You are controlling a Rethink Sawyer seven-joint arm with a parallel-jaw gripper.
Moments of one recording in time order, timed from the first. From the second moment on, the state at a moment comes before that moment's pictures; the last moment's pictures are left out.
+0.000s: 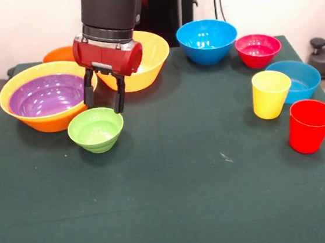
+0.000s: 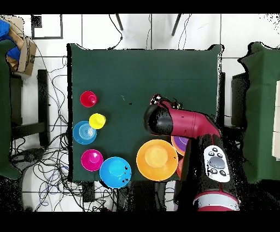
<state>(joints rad) -0.35 -0.65 -0.03 1.67 -0.25 0.22 2.07</state>
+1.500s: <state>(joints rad) -0.33 -0.44 -0.06 1.51 -0.24 0.43 2.07</state>
